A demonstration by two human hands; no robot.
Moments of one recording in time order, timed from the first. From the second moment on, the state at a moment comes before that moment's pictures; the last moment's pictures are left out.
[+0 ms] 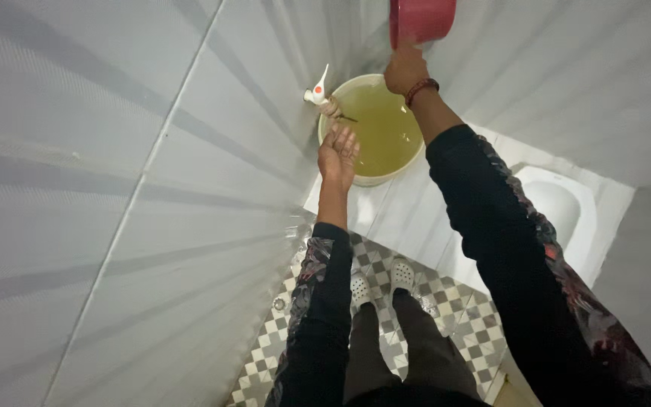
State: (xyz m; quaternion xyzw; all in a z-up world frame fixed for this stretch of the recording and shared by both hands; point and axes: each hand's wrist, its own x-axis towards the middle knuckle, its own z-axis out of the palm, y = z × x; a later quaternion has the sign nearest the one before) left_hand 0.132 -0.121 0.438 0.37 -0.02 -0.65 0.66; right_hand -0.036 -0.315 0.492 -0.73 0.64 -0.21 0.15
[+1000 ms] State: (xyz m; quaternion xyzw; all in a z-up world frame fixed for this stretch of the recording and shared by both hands) left_hand 0.073 -0.123 0.251 0.80 -0.30 -0.20 0.49; right_hand -0.033 -0.162 0.316 -0.77 0.64 -0.03 0.07
